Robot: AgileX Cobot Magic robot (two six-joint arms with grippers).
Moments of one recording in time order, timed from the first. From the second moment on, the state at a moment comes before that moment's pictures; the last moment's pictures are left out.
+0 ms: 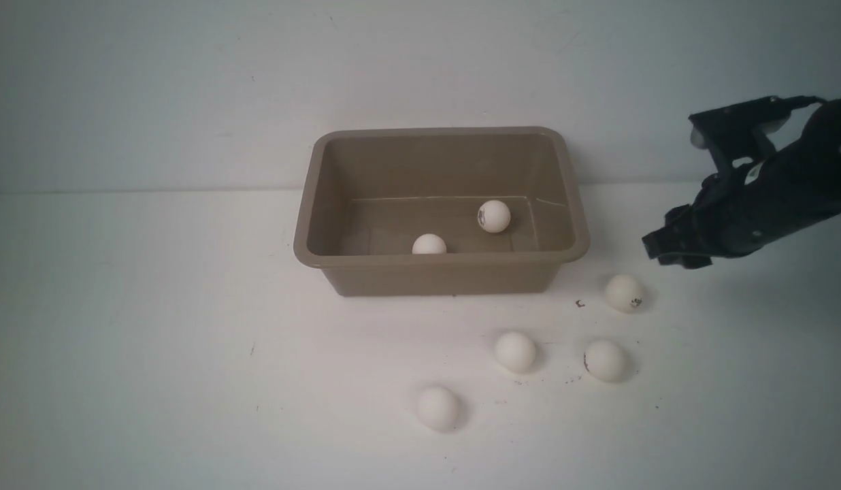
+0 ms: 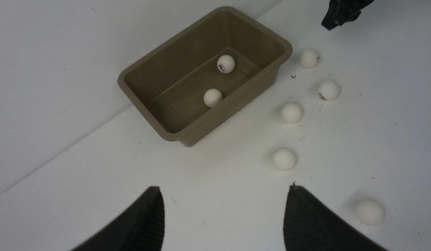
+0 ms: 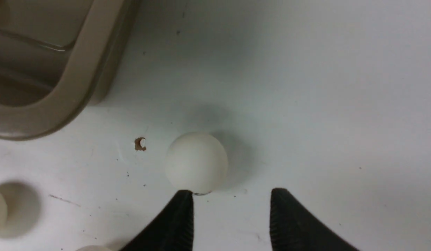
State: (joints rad) right arm 0.14 1.77 -1.20 0.19 0.62 -0.31; left arm -0.23 0.72 -1.36 -0.27 1.28 0.40
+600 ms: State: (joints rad) right arm 0.17 1.90 -1.21 0.31 0.56 -0.42; left arm -0.23 0.72 -1.36 -0.27 1.28 0.40
